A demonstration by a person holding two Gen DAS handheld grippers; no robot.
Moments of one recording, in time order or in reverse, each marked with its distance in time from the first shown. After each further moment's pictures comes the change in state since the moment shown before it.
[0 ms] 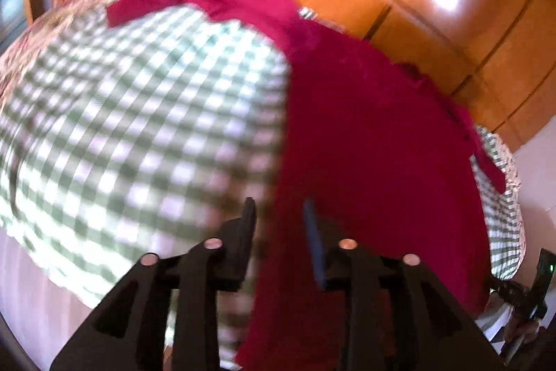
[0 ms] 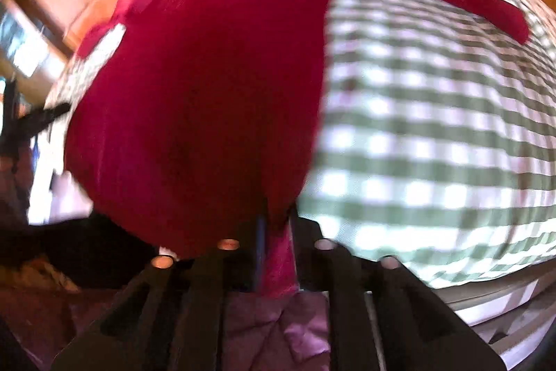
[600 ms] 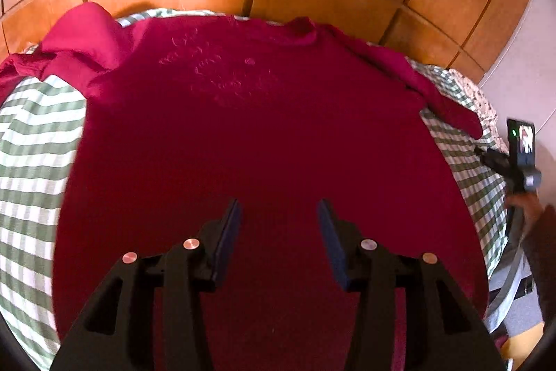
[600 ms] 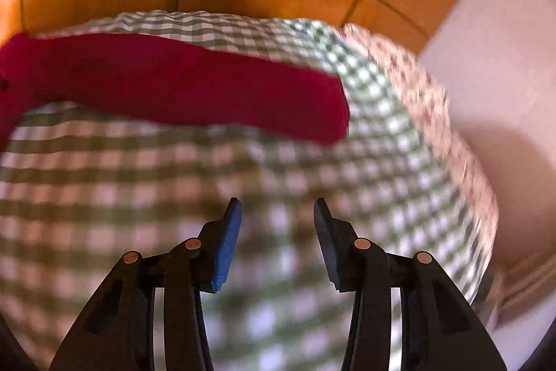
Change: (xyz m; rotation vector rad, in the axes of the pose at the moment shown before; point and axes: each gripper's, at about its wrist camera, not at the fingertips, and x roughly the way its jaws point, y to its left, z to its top) left arm 0.083 -0.157 0.008 0.295 0.076 -0.115; right arm 0.048 -0.156 0.152 -0.019 -0.201 -0.764
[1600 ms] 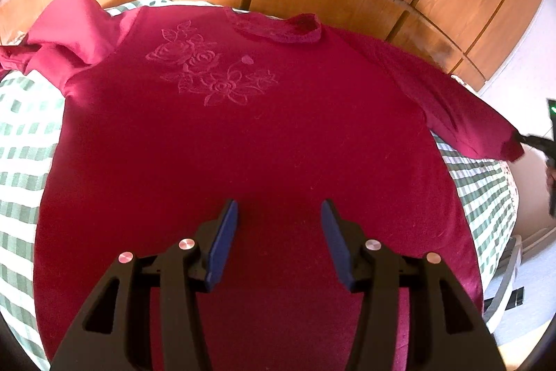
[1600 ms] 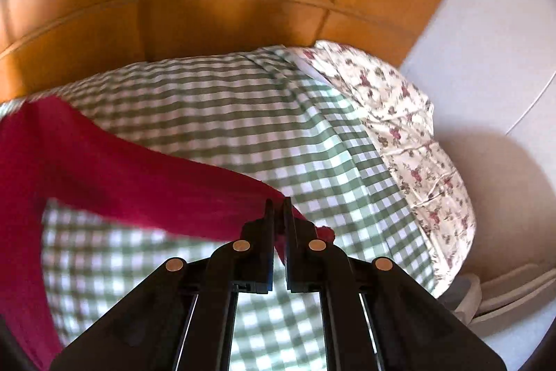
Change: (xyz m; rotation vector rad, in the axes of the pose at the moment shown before) left arm 0.024 0.005 0.018 -0.035 0.014 -0.036; right arm -0.033 -0.118 0.072 0.153 0.128 0.124
